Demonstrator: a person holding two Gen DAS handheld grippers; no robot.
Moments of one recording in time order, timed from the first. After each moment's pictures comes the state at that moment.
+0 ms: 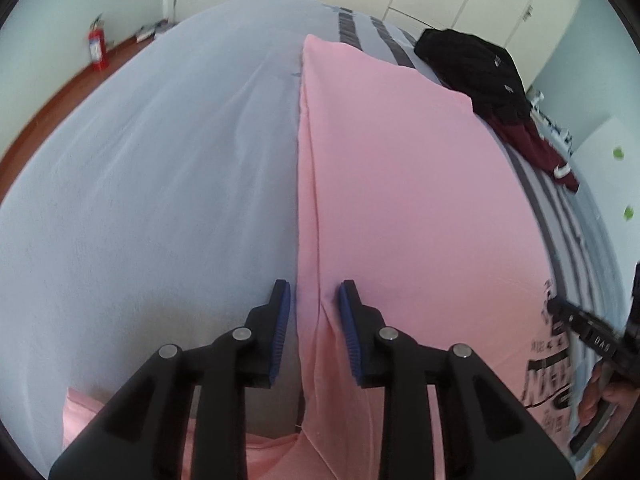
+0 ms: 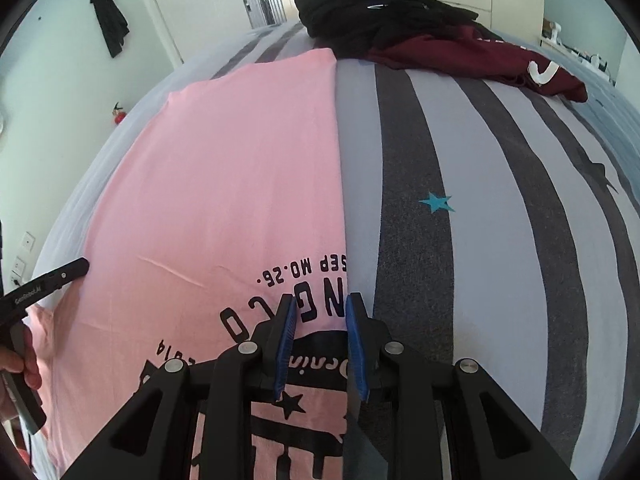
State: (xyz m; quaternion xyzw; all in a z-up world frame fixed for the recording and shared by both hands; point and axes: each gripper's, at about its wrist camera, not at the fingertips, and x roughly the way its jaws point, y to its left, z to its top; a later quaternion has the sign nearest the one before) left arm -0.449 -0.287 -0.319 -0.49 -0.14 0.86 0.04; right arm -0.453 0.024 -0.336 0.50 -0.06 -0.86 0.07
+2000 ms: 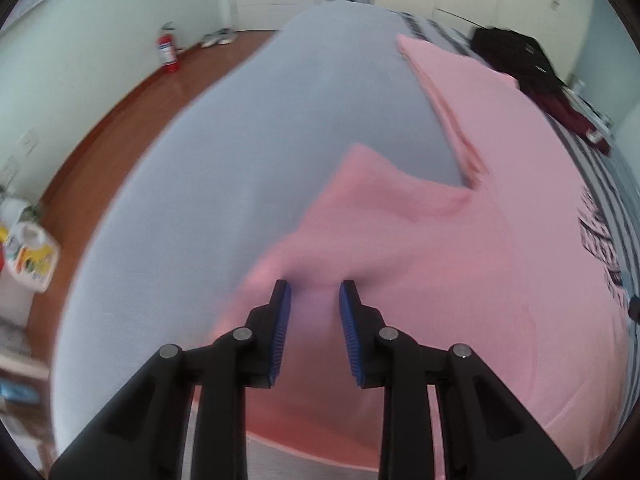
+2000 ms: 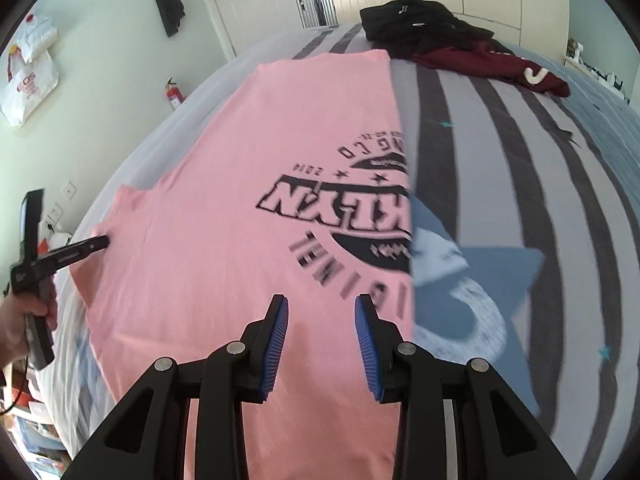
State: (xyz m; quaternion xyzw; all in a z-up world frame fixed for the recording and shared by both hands) left arm -0.290 -0.391 -0.306 -0.49 -0.07 0.87 -0.09; right arm -0.278 -0.007 -0.297 0.49 -0.03 -0.86 0.14
